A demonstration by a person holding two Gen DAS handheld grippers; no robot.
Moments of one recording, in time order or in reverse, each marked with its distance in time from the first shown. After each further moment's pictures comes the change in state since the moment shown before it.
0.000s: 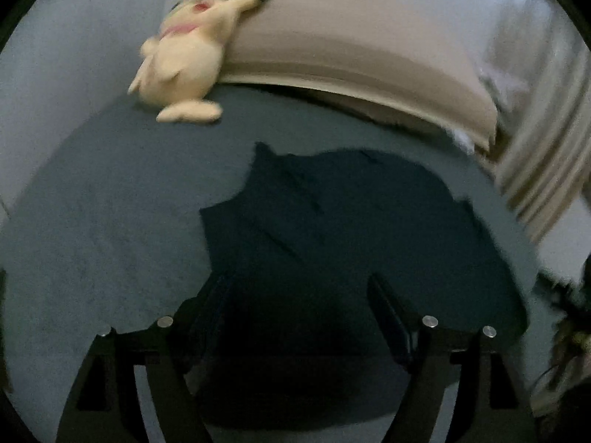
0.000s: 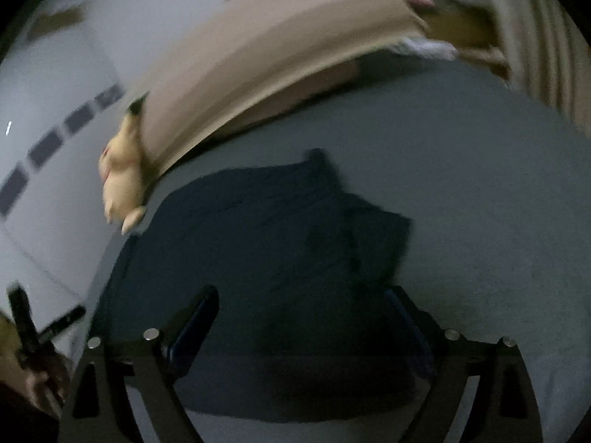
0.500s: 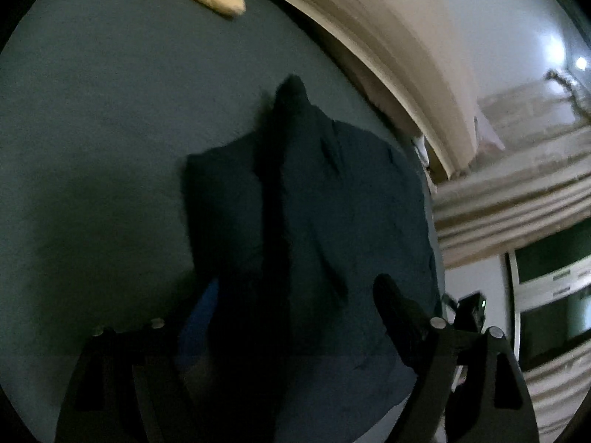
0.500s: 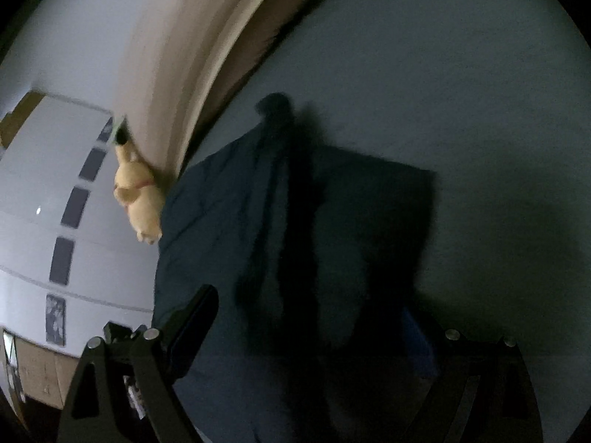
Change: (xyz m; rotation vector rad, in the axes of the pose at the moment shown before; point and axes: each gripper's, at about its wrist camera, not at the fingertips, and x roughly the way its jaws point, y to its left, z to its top) left arm 0.089 0.068 0.021 -0.271 0.285 -0.371; right arm 0.106 -0.065 0.027 0.259 0.285 0.308
